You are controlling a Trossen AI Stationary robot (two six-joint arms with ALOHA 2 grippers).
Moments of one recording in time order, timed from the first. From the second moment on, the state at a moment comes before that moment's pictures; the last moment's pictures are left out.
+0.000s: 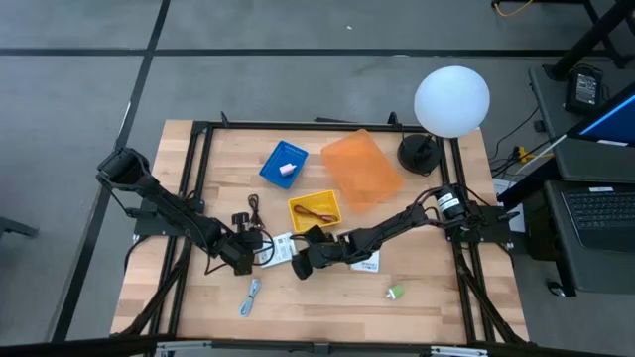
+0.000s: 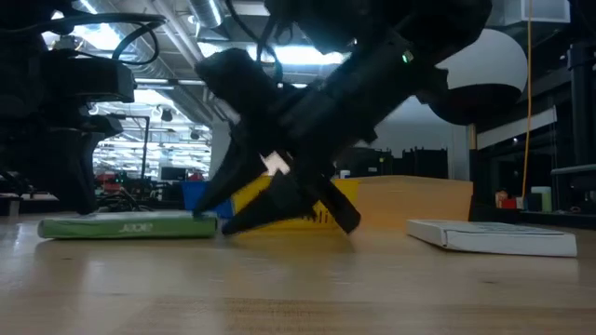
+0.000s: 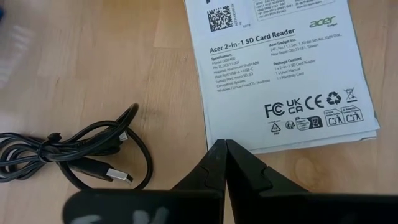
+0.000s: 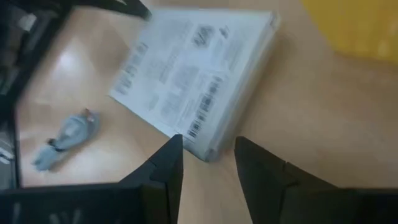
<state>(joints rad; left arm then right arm) -0.56 1.41 0.59 -0.45 -0.42 -0.63 0.30 2.19 1.30 0.15 0.28 1.11</state>
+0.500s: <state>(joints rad) -0.56 1.40 0.51 -0.35 -0.44 -0.69 0.30 2.24 1.30 0.29 0.23 1.10</state>
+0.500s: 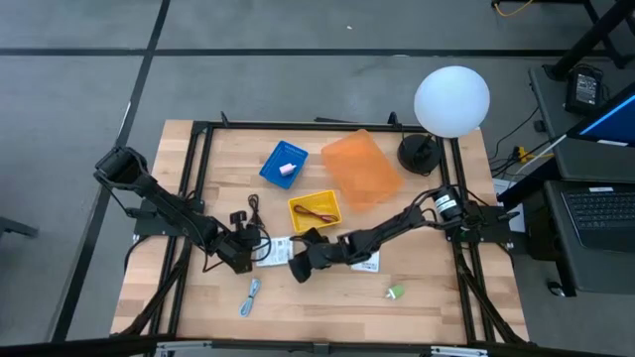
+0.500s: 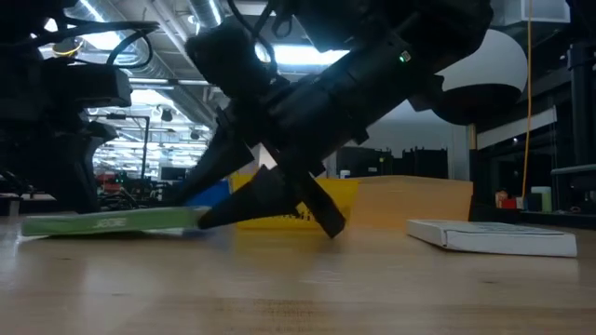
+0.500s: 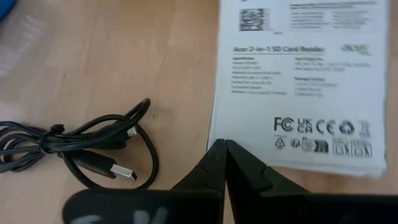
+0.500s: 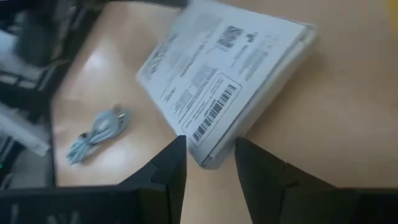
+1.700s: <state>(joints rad) -0.56 1.41 0.51 -0.32 -0.44 -0.72 0.29 2.18 1.30 0.17 0.30 0.95</state>
